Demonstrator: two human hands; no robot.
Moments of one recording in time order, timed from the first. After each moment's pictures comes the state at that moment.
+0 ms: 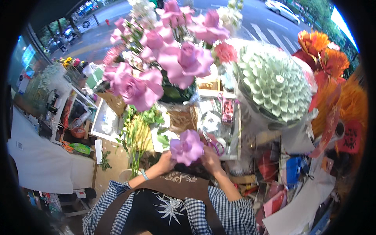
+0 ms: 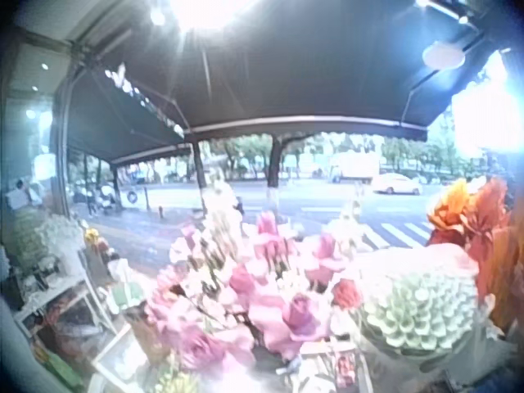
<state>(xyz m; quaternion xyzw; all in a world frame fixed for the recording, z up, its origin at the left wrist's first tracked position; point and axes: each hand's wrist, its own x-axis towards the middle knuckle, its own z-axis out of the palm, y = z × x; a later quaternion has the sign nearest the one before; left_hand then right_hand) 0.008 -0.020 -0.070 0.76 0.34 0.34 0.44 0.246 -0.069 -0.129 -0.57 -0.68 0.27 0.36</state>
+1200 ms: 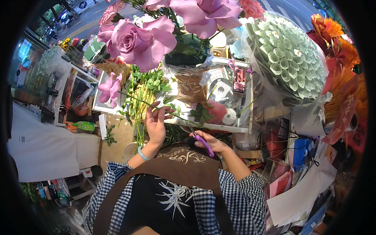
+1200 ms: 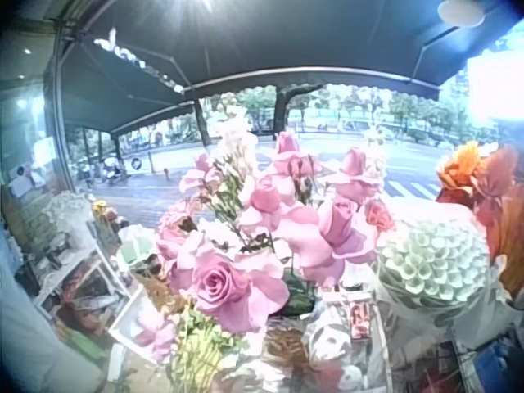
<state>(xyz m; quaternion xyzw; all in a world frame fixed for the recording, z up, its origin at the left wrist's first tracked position) -0.010 -0.010 -0.048 0.45 0.40 0.61 0.52 0.205 -0.078 -0.121 -0.35 -0.51 0.72 0.30</state>
